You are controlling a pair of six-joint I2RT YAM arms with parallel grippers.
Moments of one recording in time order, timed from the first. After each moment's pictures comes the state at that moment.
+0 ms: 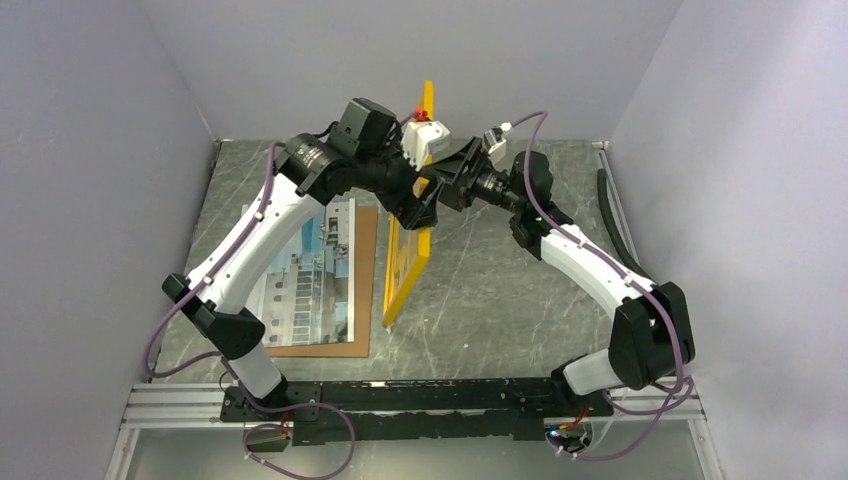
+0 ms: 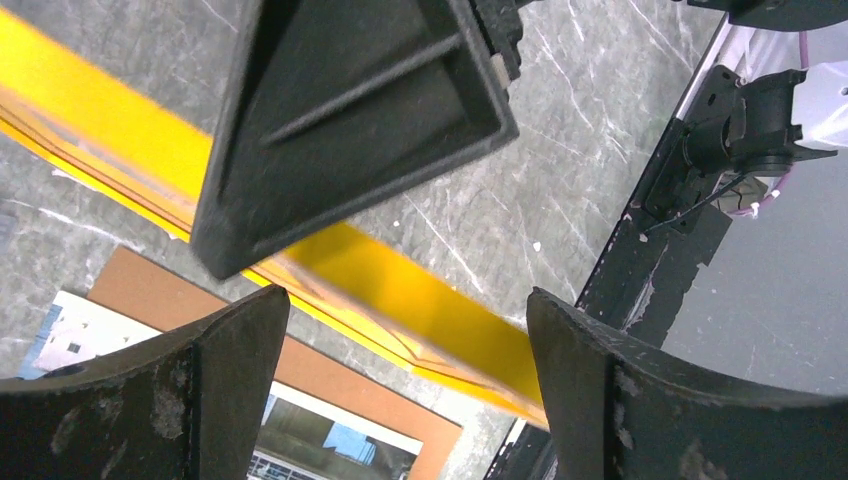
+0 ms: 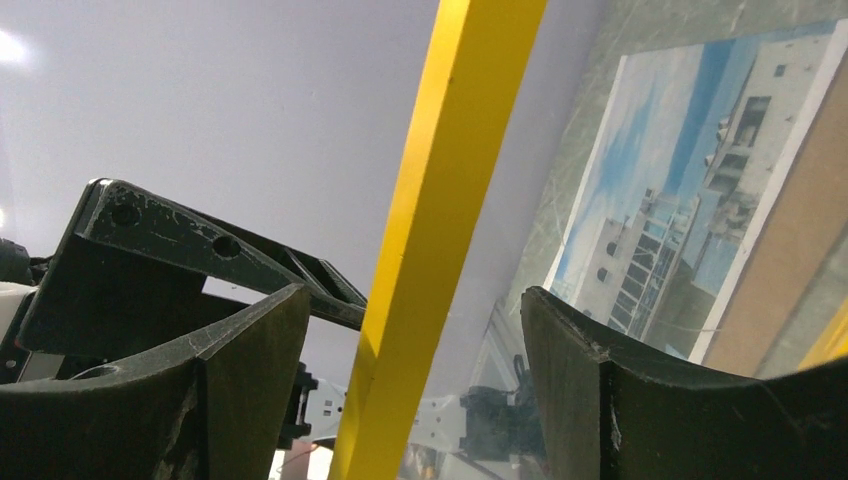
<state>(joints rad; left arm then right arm) -0.71 1.67 2.06 -1.10 0.35 0.11 0.43 1.43 1.05 0.40 -0.63 1.27</state>
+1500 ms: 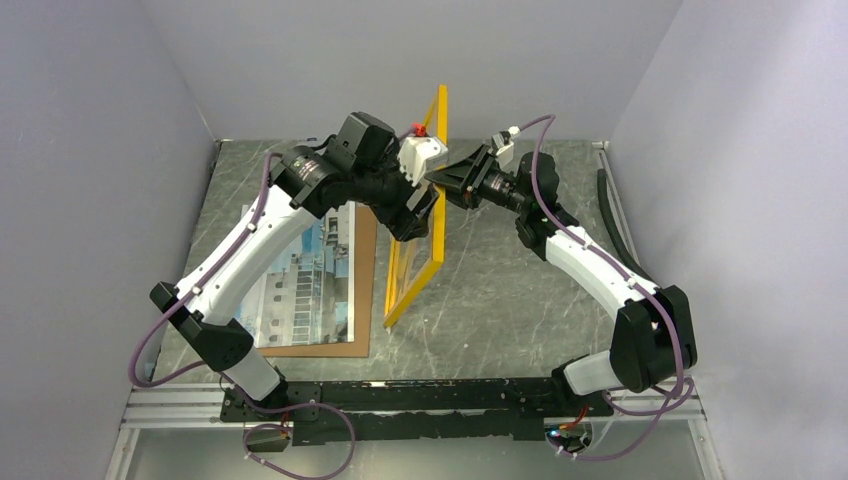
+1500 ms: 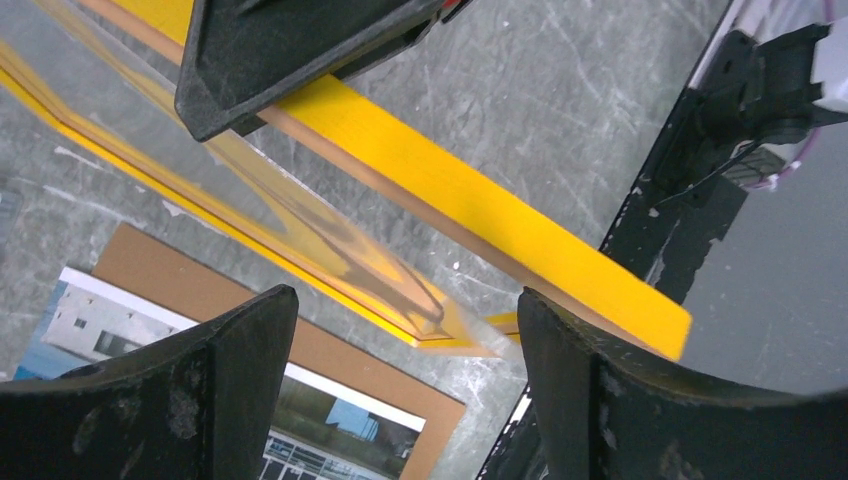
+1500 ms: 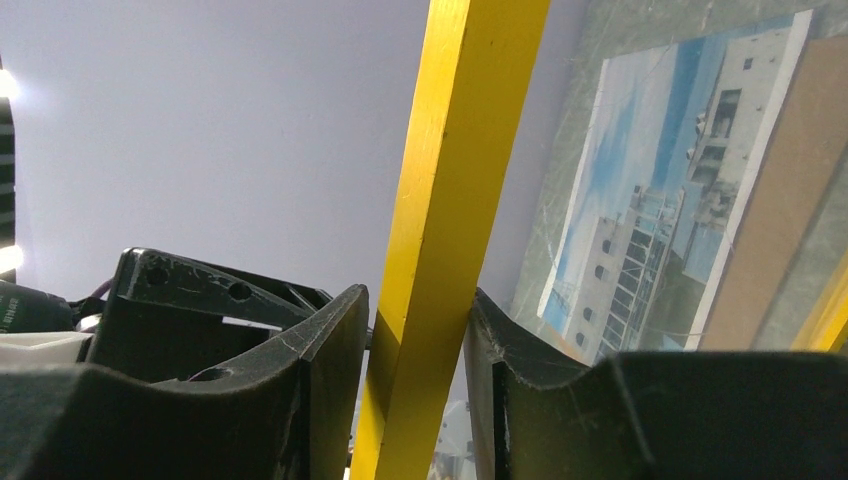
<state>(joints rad) -0.75 1.60 1.97 -1.10 0.29 0.14 0.39 1.41 1.02 0.36 -0.64 1.31</state>
